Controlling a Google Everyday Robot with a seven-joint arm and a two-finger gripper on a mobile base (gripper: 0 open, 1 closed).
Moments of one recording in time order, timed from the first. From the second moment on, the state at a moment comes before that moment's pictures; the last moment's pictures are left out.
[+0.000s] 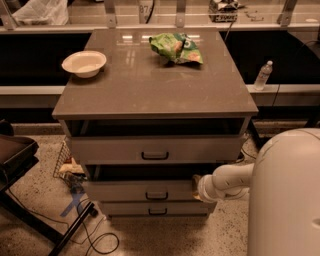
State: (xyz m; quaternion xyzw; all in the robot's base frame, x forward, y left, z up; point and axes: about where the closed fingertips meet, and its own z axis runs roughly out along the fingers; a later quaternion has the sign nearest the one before) arm 0.549 -0.156 0.409 -0.66 0.71 -0.01 0.23
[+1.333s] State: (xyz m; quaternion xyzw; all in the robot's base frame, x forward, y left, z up) arm 0.549 -0.157 0.420 -0.66 0.71 -0.01 0.23
